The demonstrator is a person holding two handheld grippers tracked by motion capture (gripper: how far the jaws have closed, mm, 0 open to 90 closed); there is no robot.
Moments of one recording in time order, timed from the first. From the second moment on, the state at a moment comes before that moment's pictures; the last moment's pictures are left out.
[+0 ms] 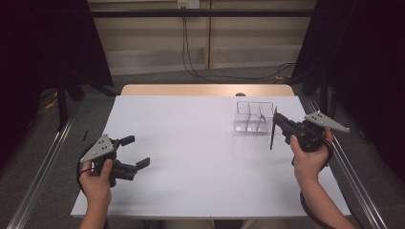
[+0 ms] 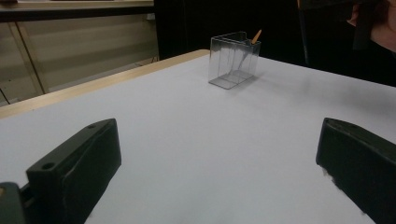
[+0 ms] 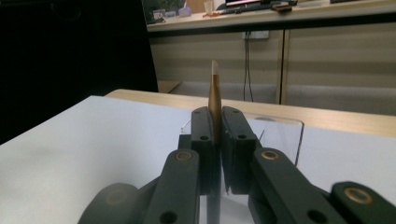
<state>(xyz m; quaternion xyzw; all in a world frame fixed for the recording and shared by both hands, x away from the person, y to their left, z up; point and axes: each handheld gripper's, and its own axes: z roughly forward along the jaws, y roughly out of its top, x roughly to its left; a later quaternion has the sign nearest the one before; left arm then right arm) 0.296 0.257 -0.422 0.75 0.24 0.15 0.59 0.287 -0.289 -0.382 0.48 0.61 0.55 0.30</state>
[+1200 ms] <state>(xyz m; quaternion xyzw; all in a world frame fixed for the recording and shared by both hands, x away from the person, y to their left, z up) 0.296 0.259 -0.422 0.76 0.24 0.15 0.59 0.316 -0.298 -0.342 0.45 0.57 0.60 0.35</state>
